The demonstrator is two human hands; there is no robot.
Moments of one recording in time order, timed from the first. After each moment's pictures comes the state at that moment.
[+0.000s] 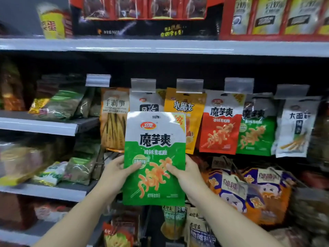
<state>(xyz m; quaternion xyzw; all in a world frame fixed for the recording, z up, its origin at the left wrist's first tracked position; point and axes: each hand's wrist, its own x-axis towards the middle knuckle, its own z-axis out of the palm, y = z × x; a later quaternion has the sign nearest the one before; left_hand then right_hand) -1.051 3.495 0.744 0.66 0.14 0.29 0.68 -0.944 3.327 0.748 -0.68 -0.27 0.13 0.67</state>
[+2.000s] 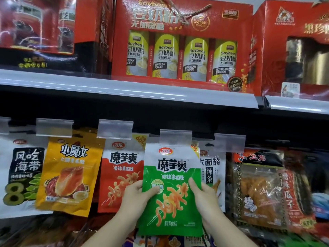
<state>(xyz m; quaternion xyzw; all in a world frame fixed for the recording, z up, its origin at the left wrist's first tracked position) -0.754 3.233 0.803 0.68 0.09 0.26 0.69 -0.690 3.065 0.817 -0.71 -0.16 -0.02 0.68</state>
